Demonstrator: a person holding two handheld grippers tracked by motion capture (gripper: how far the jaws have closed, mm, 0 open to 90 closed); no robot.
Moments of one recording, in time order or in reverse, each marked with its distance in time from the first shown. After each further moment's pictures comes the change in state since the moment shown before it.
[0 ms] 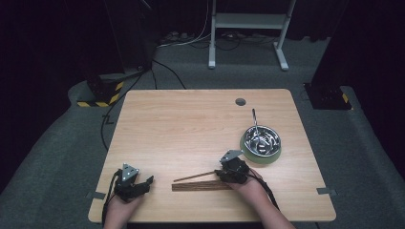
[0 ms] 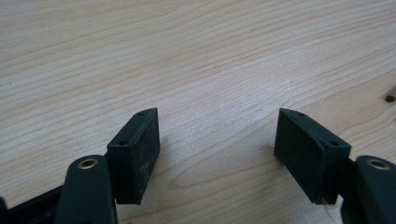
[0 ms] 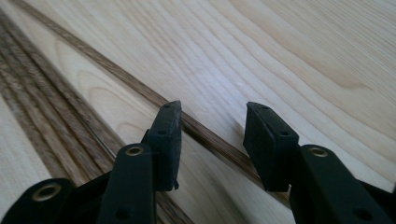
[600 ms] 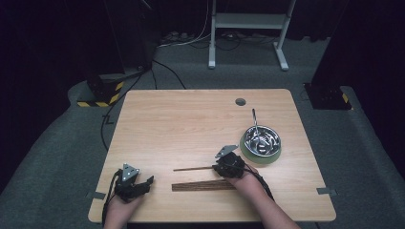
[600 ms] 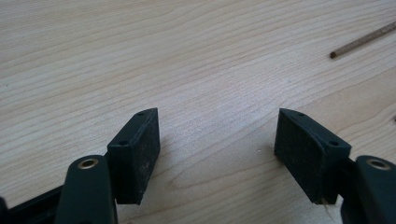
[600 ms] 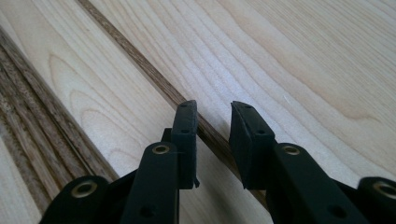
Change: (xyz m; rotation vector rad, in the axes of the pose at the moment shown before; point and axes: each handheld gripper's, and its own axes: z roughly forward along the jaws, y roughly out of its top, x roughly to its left) left arm -0.001 0.000 0.001 -0.009 -0.006 -0.007; right arm -0.009 0.014 0.009 0.015 0.013 -0.025
